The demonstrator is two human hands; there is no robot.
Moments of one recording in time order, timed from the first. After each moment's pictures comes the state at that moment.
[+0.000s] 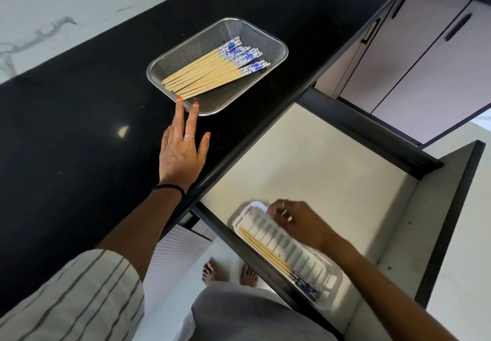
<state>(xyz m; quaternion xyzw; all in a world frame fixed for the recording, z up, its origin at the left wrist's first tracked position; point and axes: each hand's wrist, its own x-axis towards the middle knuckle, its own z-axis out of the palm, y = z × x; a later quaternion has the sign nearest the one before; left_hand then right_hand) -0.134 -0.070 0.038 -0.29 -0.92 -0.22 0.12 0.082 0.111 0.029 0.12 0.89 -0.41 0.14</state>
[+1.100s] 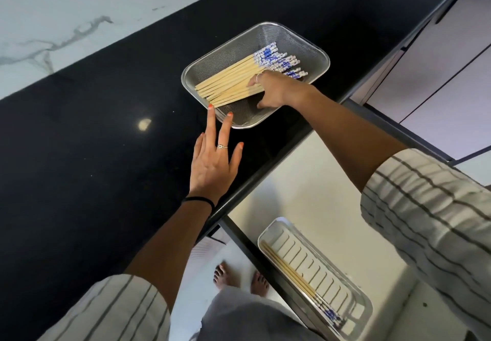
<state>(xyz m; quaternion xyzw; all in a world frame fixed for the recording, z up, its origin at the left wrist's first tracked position) -0.137 -0.067 0.039 -0.28 -0.92 -0.23 0.12 -0.213 0.140 0.123 0.06 0.98 -0.16 0.13</state>
